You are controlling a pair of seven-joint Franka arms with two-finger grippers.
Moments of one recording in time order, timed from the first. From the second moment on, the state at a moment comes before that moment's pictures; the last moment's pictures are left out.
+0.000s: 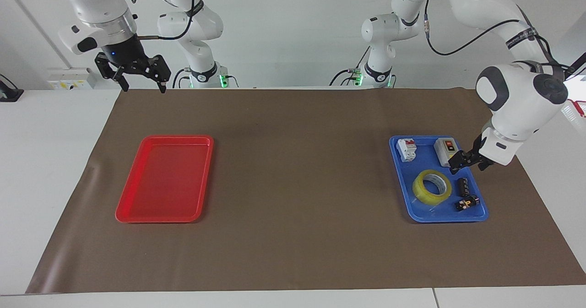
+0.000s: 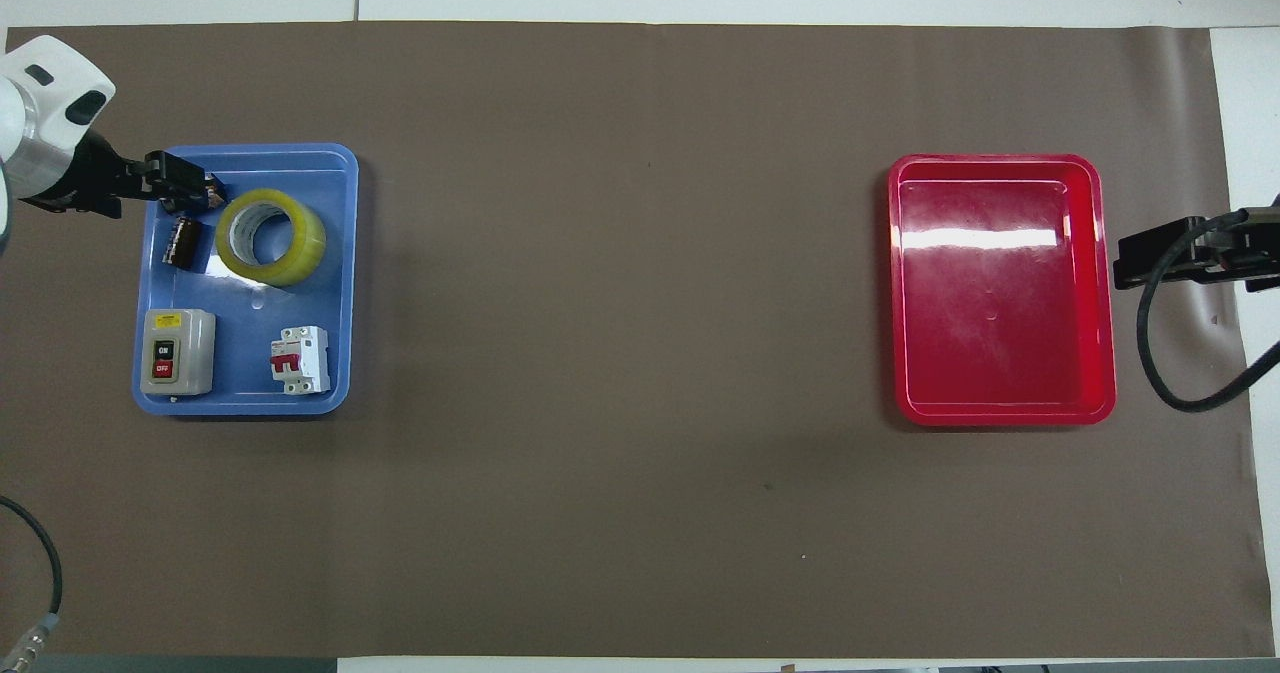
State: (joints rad) left arm 0.12 0.31 -0.08 -1.70 0.04 2.05 0.00; right arm 0.03 -0.07 0.01 -1.57 -0.04 1.47 0.10
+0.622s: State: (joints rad) left arm 0.12 0.33 -0.08 -1.84 0.04 2.20 -0.02; right arm 0.03 -0.07 0.01 -1.57 -0.04 1.47 0.10
